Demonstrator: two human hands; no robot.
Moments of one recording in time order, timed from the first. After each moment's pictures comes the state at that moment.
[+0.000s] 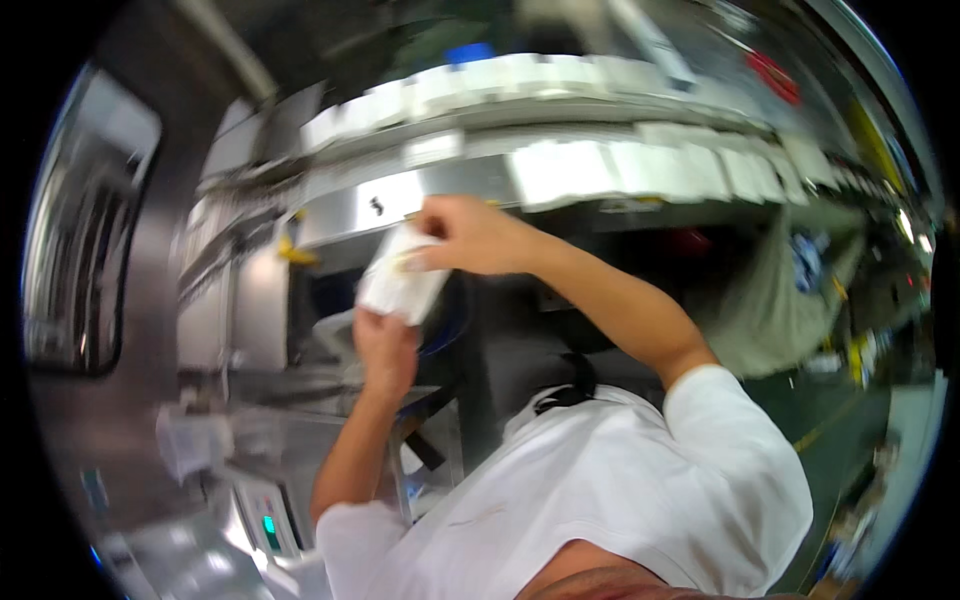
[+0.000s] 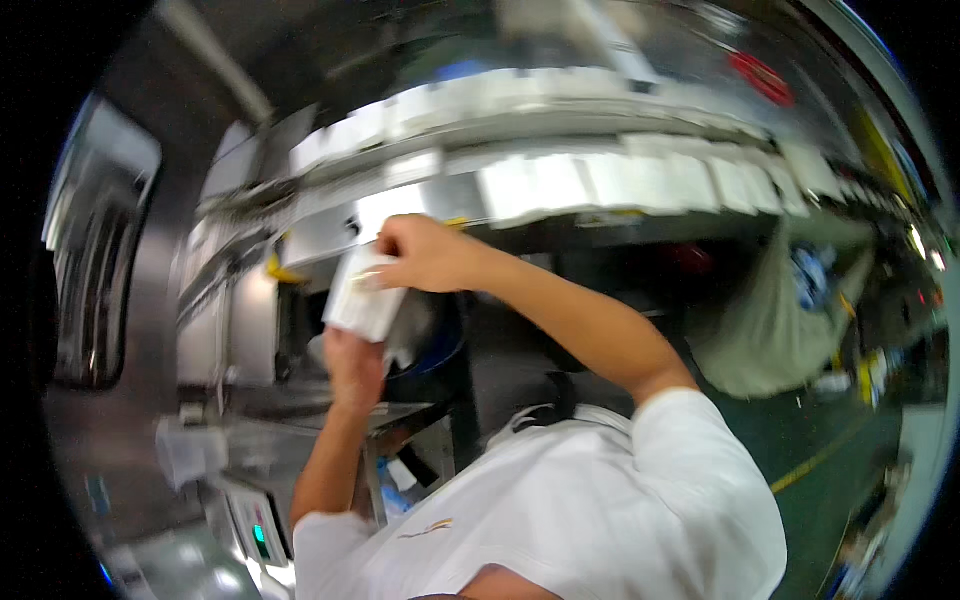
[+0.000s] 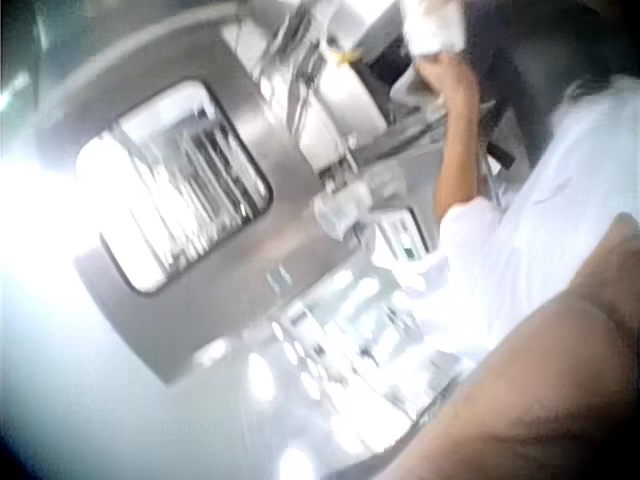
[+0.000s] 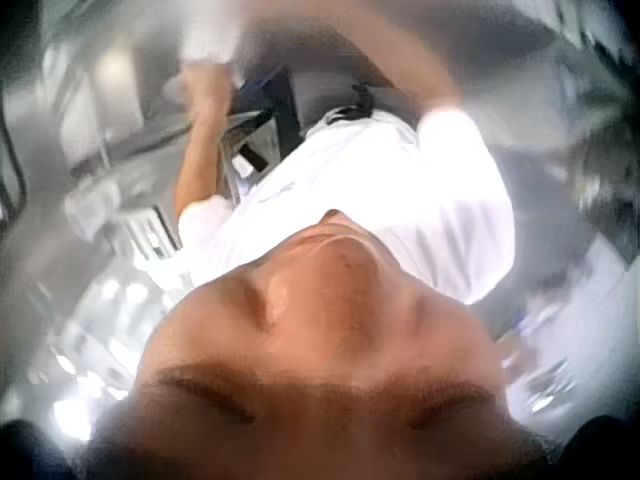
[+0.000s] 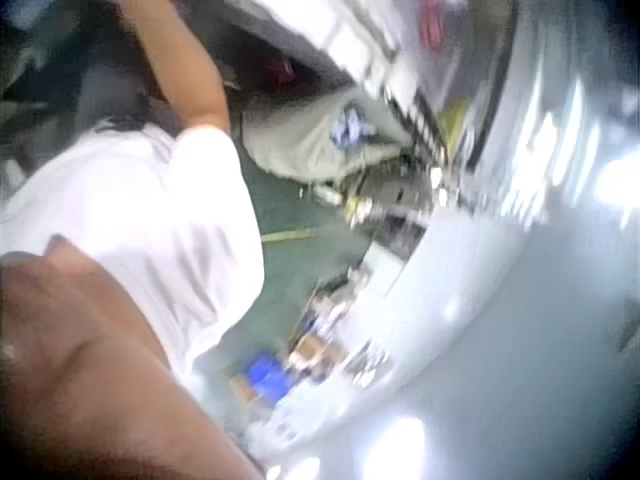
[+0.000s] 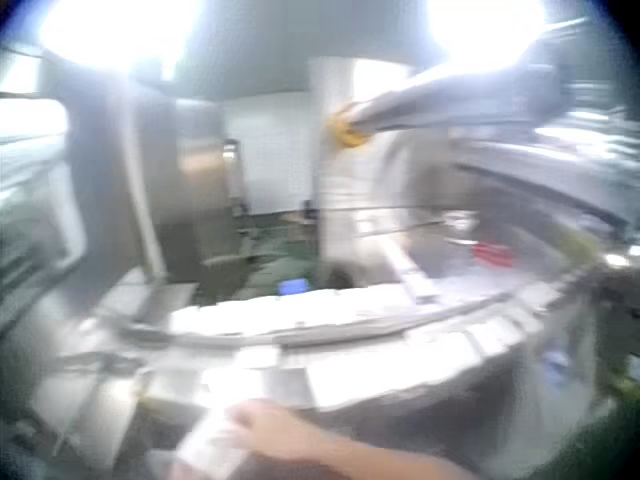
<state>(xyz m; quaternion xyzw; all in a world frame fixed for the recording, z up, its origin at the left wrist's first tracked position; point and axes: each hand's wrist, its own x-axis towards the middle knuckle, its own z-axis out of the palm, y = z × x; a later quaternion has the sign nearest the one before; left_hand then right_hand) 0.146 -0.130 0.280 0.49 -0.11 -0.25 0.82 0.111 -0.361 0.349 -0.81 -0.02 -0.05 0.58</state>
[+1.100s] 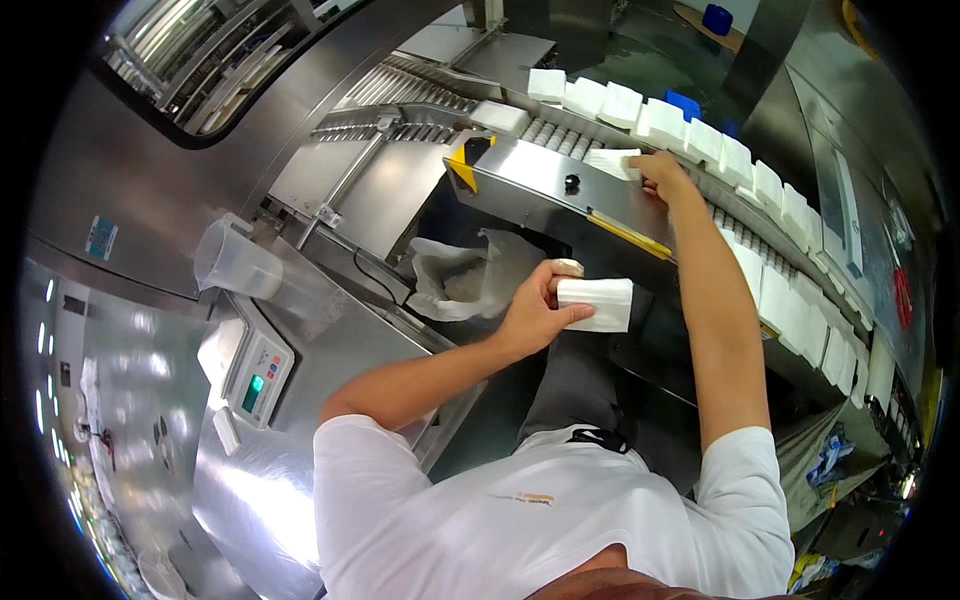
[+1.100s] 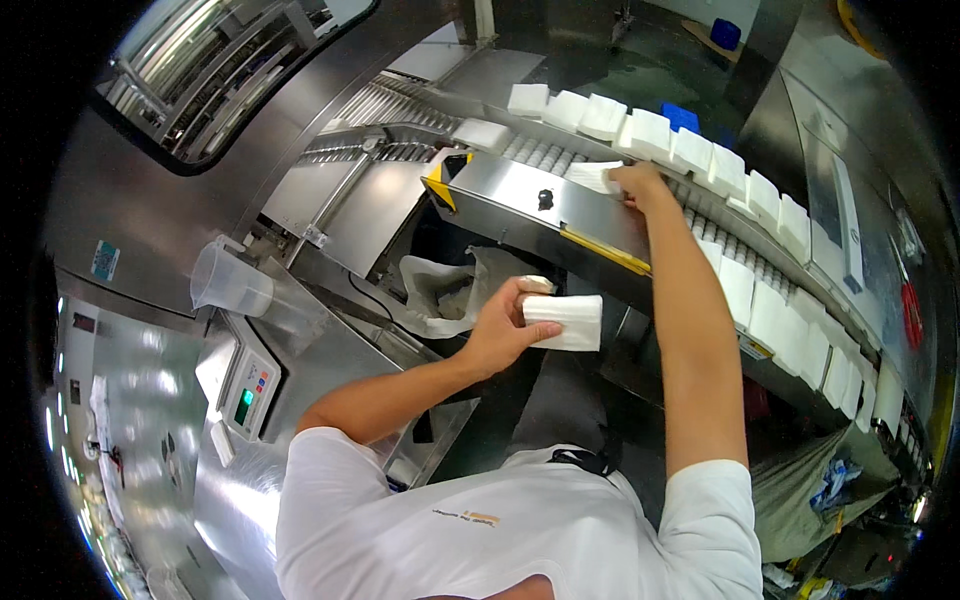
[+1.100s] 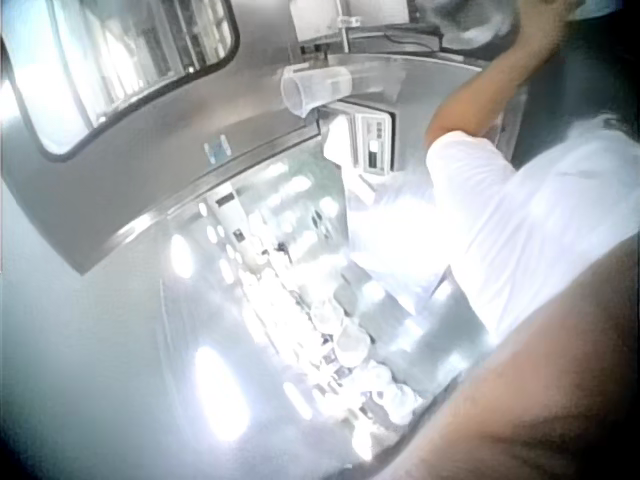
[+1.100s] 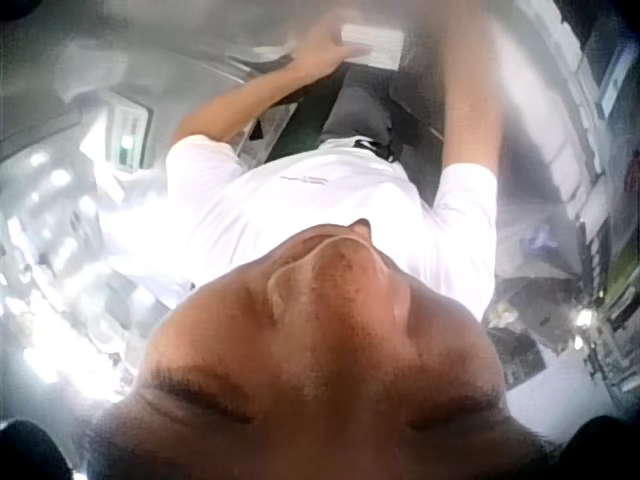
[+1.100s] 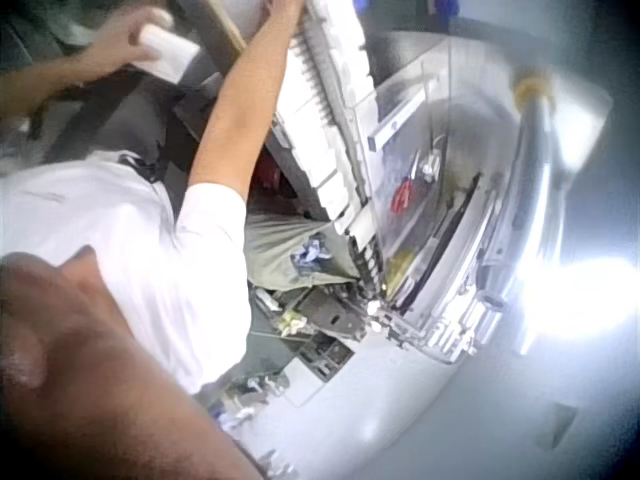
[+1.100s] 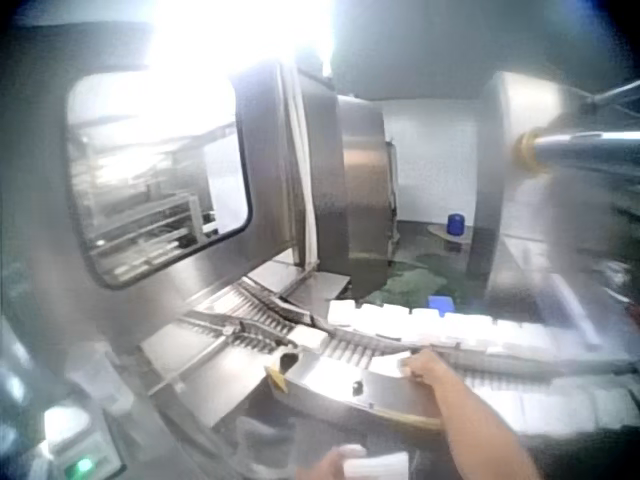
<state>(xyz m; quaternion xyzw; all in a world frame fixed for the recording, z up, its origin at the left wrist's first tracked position) 0.136 -0.145 0.250 0.56 -0.18 -0.28 0.76 0.326 -0.482 0.244 -0.81 0.29 0.03 0.51</state>
